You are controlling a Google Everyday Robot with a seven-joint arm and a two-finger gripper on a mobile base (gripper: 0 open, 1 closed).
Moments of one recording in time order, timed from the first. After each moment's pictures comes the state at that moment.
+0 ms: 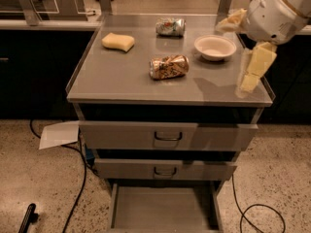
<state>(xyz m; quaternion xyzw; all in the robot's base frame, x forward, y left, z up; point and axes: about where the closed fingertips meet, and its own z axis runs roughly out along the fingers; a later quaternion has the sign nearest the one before) 0.527 -0.166 0.971 -0.72 0.65 0.06 0.23</state>
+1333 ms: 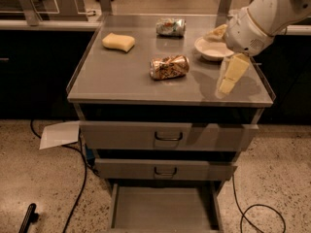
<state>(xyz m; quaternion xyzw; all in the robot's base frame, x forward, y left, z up) 0.584 -0.149 0.920 -0.70 0.66 0.09 0.26</state>
